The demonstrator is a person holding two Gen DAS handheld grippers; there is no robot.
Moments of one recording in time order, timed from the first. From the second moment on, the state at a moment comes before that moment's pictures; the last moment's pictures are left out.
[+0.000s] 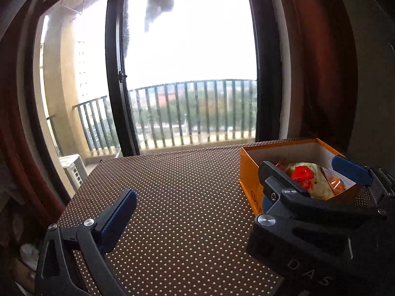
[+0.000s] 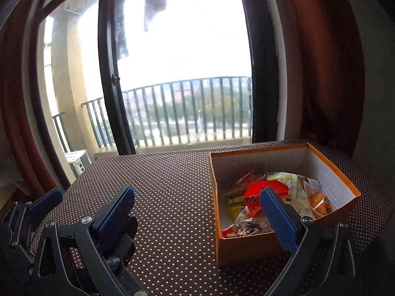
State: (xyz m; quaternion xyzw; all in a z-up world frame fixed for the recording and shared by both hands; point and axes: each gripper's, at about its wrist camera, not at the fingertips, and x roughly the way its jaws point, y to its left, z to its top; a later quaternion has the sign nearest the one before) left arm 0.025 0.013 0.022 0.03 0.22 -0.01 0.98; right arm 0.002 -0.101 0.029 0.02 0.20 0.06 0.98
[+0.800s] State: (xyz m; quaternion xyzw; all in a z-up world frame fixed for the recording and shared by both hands) left arm 0.017 0.025 0.023 -0.01 0.21 0.00 0.98; right arm -0.009 -0.092 0.031 0.02 0.17 0.05 0.98
